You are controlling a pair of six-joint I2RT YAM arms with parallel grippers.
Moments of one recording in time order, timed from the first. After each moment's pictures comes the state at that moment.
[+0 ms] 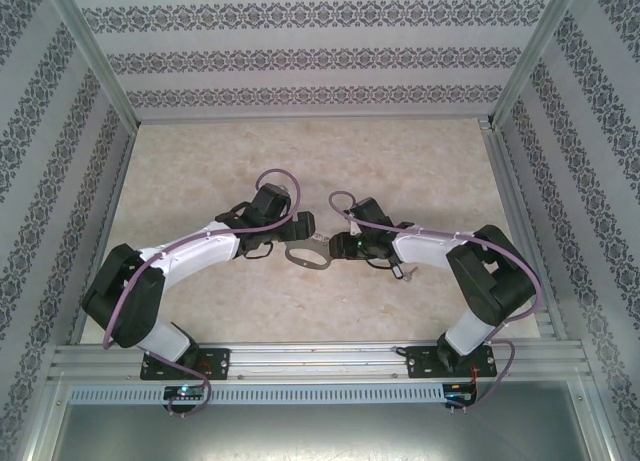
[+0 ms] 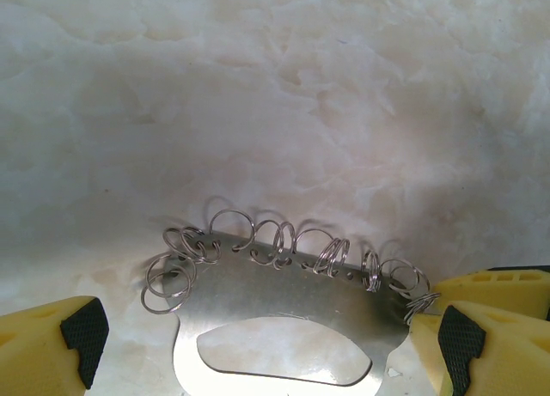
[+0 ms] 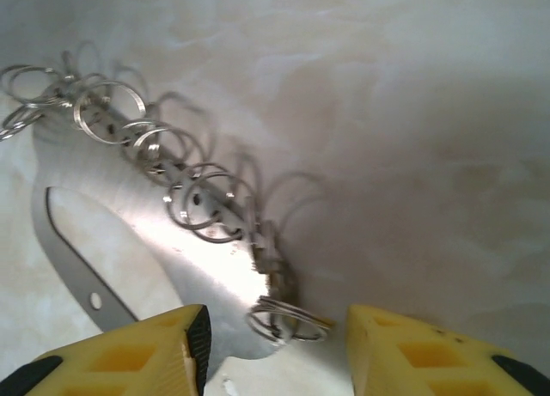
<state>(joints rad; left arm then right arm) -0.59 1.52 0.93 -0.28 -0.02 -0.66 0.59 1.65 0.77 -0.10 -0.26 0.55</state>
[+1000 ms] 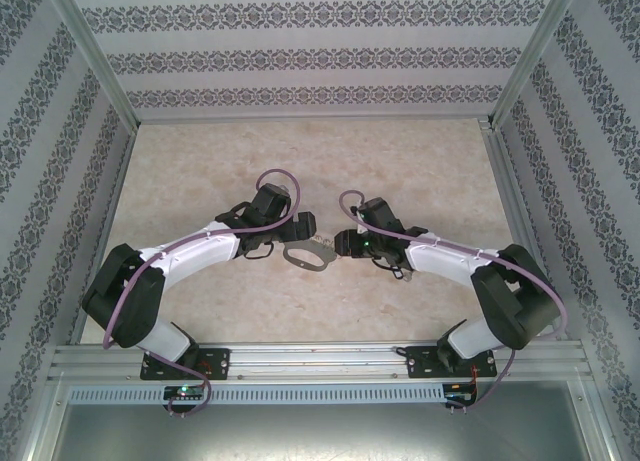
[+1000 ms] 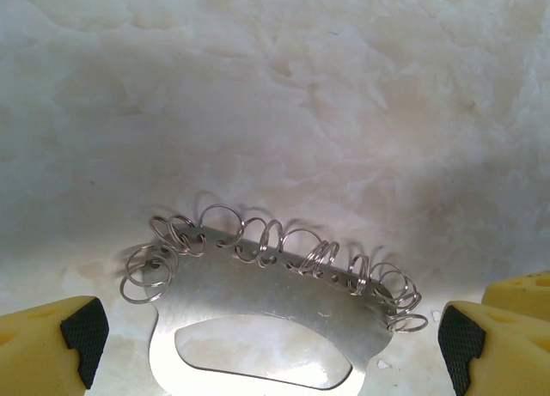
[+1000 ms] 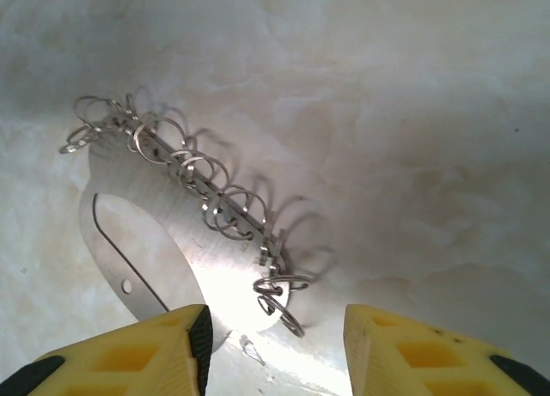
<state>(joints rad) -0.59 1.52 0.93 -0.28 0.00 -0.67 0.58 1.49 0.71 -0.12 -0.20 0.56</state>
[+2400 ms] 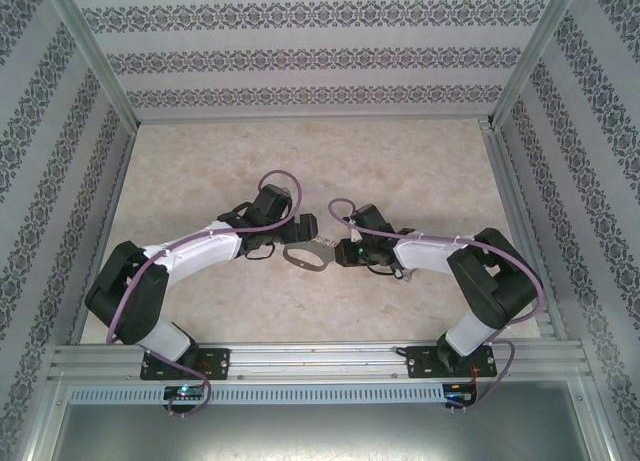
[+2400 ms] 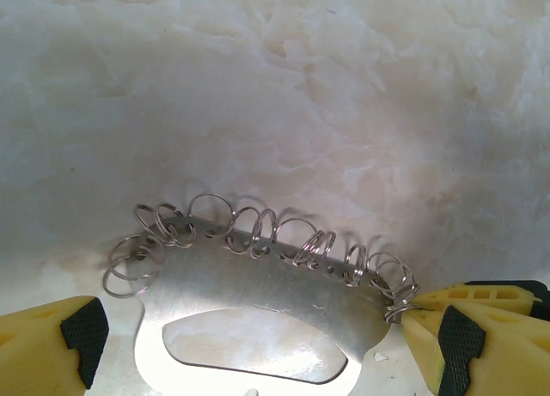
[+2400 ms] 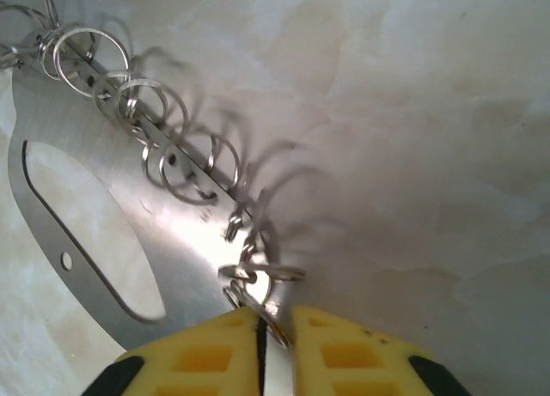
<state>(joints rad) -0.59 1.54 0.93 -0.28 0.03 -0.68 0.61 1.63 0.71 -0.08 -0.26 0.54</state>
